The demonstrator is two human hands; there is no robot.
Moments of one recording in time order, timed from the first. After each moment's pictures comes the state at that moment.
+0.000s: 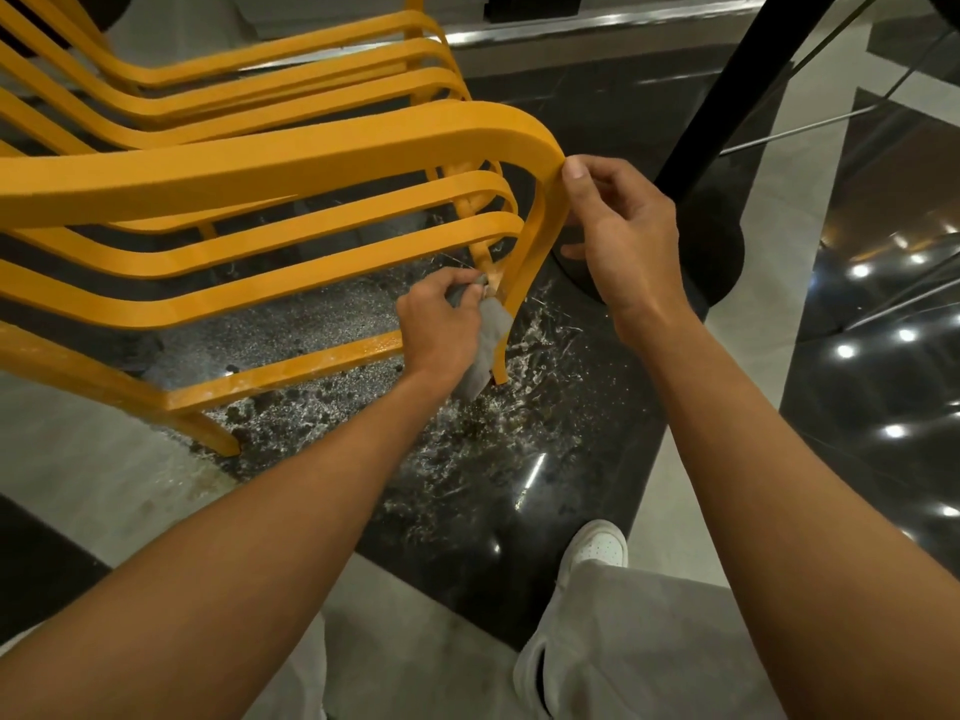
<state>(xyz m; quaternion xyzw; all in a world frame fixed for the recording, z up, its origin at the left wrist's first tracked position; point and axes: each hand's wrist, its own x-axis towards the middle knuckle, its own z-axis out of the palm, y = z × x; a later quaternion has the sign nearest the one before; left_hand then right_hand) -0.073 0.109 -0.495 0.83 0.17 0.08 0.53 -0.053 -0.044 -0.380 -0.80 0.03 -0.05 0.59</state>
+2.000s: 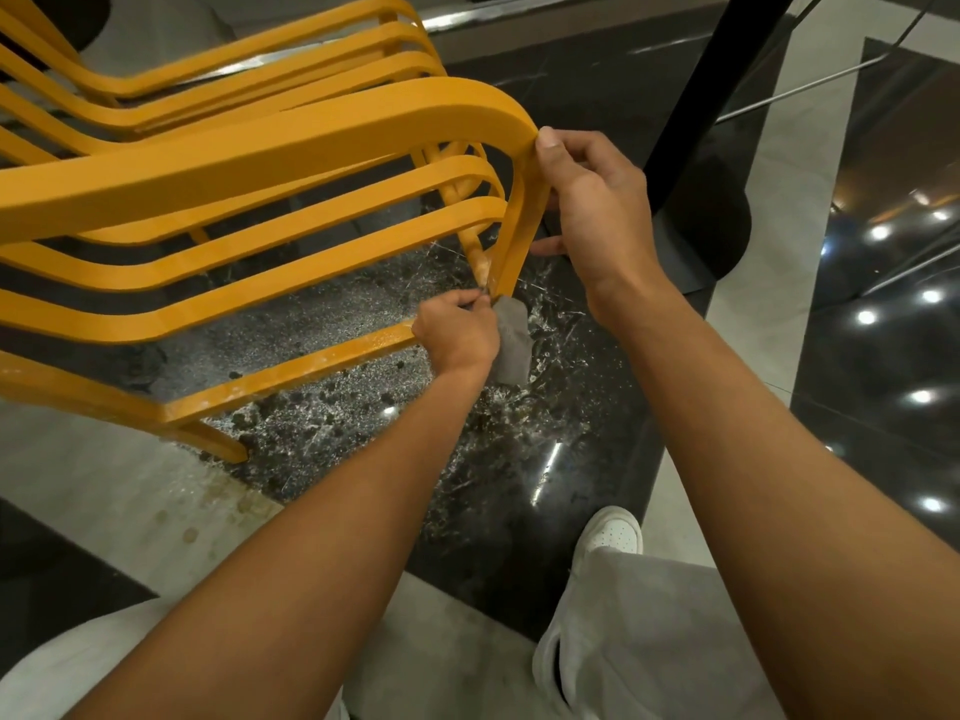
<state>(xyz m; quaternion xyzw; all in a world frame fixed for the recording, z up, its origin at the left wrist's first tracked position) -0.066 0.071 -0.514 0.79 0.30 0.04 0.53 -0.047 -0.034 -0.379 -0.76 0.09 0.00 0.64</state>
